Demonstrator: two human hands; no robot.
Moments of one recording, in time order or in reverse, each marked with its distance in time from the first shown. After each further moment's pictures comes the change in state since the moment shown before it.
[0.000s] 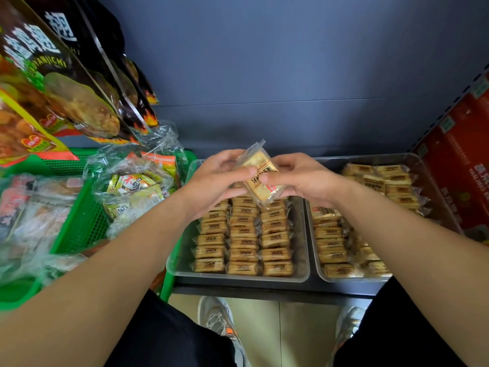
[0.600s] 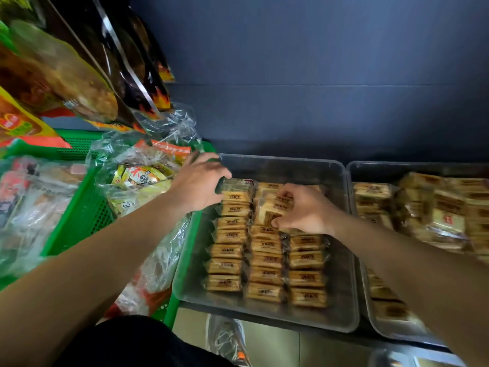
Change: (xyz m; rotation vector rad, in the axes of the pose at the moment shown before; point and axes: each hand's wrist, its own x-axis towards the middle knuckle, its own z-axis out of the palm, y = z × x) left_hand 0.086 -0.092 -0.123 1.705 0.091 0.154; right_hand 0.100 0.087 0.027 -0.721 0.071 0.124
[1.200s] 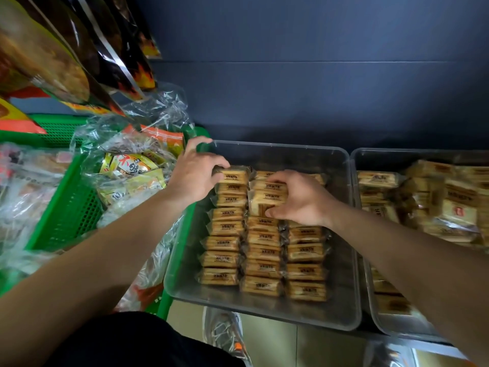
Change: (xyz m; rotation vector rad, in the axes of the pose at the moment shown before) left_hand 0.004 0.015 0.011 -0.309 0.132 -0.204; right_hand 0.014 0.003 0.007 0.000 0.029 -0.080
